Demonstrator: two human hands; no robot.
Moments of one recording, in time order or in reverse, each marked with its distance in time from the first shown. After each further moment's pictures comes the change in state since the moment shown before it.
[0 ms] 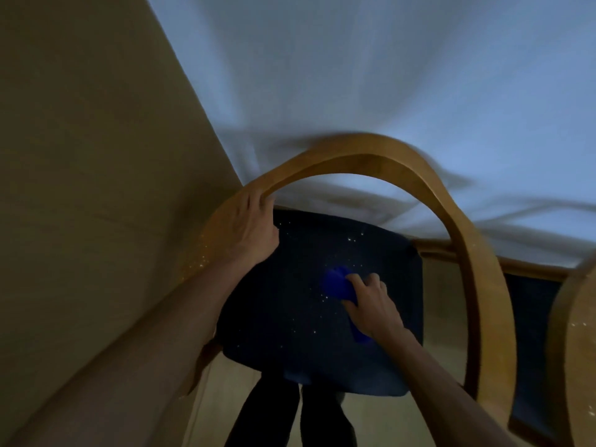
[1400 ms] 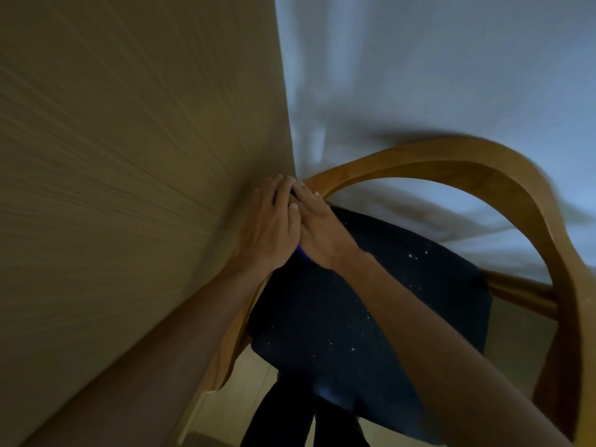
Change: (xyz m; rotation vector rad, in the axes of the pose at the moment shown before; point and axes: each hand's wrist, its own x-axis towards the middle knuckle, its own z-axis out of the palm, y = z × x) left_hand -0.027 -0.064 0.004 -0.313 0.224 -0.180; right_hand 0.116 -0.186 -0.008 0.073 0.039 -0.751
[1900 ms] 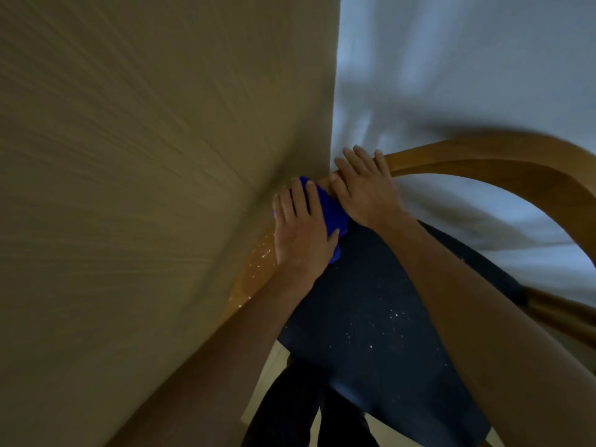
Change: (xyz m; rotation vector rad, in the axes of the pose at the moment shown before) left_hand -0.031 -0.004 0.032 0.448 -0.073 -0.185; right_hand 0.039 0.028 -0.012 -0.472 0.031 0.044
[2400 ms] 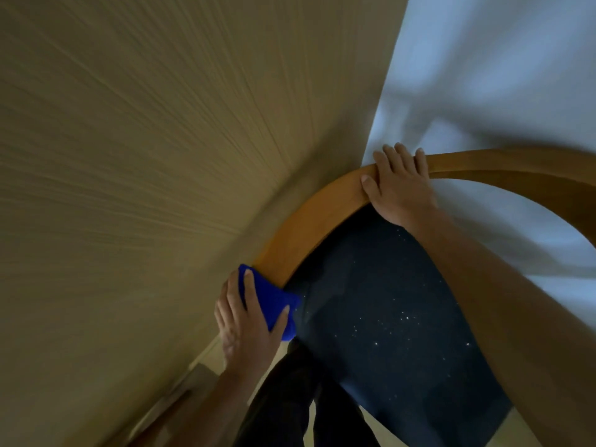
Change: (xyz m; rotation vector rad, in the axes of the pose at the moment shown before) left_hand -0.175 -0.067 0.055 -0.187 0.088 -0.415; right_hand 0.003 -0.003 -0.004 -0.118 -0.088 -0.001
